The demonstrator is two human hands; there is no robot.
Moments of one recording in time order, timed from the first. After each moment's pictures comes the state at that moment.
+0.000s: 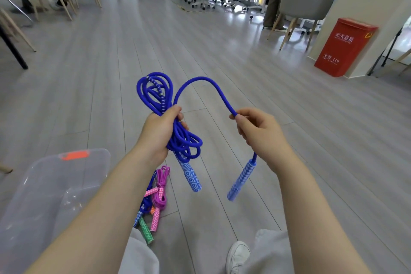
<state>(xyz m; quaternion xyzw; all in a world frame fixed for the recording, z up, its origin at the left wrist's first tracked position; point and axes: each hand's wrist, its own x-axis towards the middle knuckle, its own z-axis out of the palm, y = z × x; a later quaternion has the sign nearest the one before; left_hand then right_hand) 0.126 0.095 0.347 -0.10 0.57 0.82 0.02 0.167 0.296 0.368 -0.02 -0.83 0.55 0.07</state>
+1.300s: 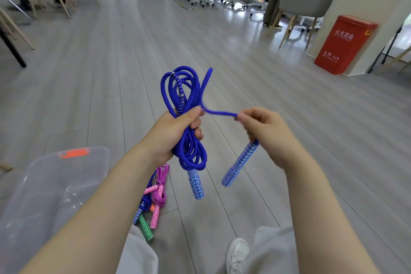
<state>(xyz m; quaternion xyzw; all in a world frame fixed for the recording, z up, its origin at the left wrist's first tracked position) 0.142 0.105 0.355 0.06 0.60 0.79 0.14 0.165 0.312 0.366 -0.04 -0.80 0.59 0.04</state>
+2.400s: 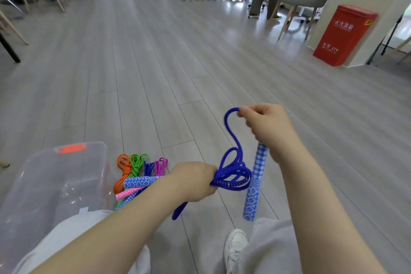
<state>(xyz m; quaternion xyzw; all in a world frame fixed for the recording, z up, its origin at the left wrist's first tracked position) 0.184 0.144 0.295 0.28 0.94 0.05 0.21 0.177 0.305 0.380 -0.14 -0.84 0.52 0.07</state>
